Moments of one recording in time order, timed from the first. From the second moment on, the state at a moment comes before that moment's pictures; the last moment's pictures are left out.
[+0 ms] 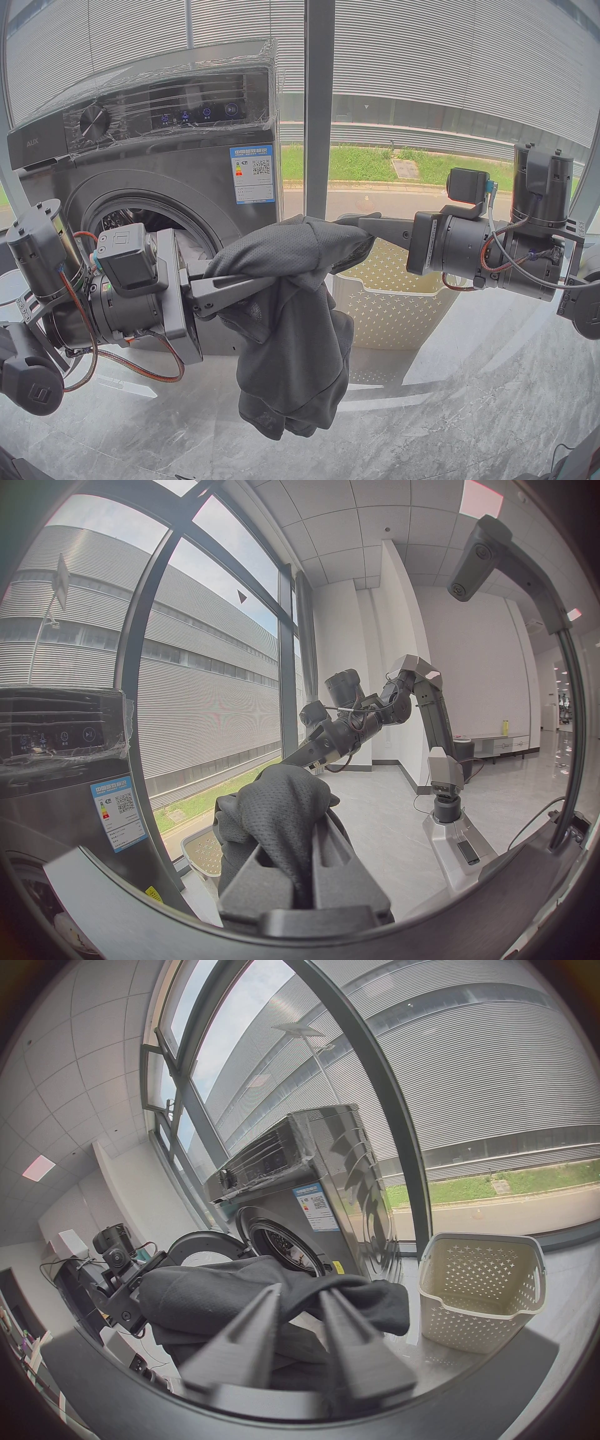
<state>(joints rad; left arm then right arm) -0.49 1.52 -0.60 -1.02 -0.74 0.19 0.66 1.60 -0.97 -0.48 0.14 0.30</state>
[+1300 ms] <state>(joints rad) -0.59 1.61 -0.78 -1.00 -0.17 -0.36 0.82 1.68 -0.79 -0.59 0.10 0.20</state>
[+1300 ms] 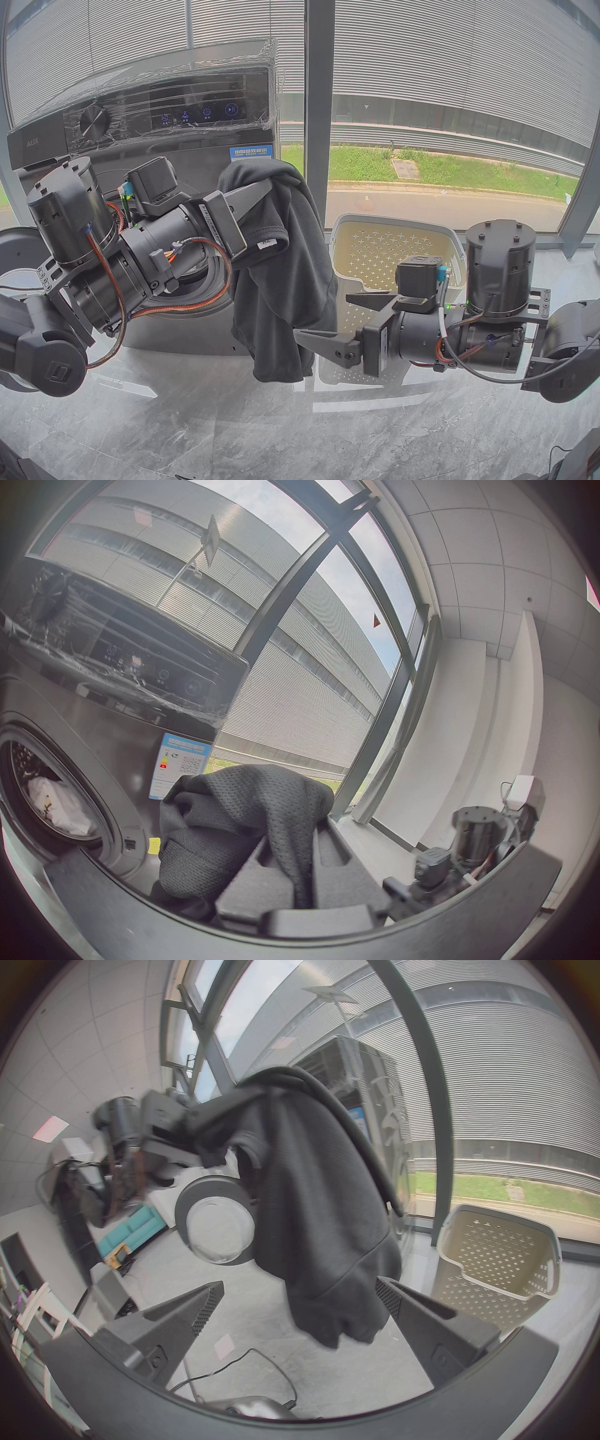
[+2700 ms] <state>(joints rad) -0.65 1.60 -0.79 -1.00 -0.14 -0.41 0.83 1.86 -0.96 -0.62 0.02 0.23</state>
